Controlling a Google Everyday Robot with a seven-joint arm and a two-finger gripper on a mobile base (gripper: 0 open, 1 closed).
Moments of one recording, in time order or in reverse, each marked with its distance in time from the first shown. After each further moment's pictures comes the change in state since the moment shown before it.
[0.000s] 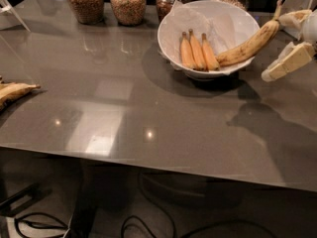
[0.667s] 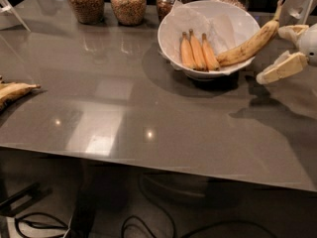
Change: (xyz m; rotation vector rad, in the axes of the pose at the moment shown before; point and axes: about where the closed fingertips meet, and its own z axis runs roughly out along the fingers) arm 0.027 -0.014 0.023 0.021 -0.126 0.126
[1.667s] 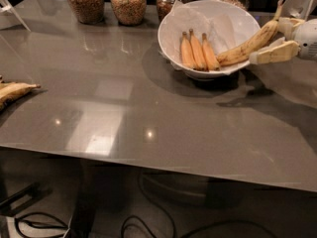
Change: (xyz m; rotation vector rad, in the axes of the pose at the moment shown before) arm -0.033 -0.030 0.017 0.007 -0.308 0.136
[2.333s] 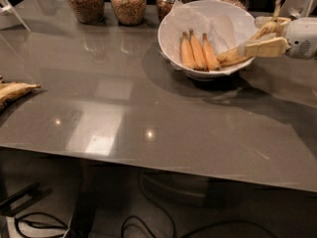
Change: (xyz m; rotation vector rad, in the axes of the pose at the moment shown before) arm -0.021 0.025 0.021 -0.100 -0.095 0.032
